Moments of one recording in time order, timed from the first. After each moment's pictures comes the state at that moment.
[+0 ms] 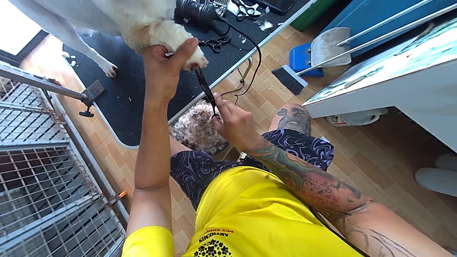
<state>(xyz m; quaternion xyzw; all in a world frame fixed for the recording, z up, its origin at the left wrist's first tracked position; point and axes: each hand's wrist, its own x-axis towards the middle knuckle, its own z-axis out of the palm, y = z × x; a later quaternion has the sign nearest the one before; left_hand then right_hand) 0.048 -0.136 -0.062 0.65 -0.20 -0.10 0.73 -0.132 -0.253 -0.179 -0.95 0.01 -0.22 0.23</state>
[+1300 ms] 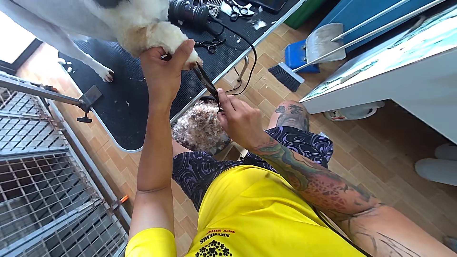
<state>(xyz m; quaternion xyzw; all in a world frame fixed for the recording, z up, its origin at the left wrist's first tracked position) 0.046 -0.148 -0.071 0.68 -0.20 -0.01 0.70 -0.135 -0.266 -0.164 -0.96 0.05 -0.21 0.16</state>
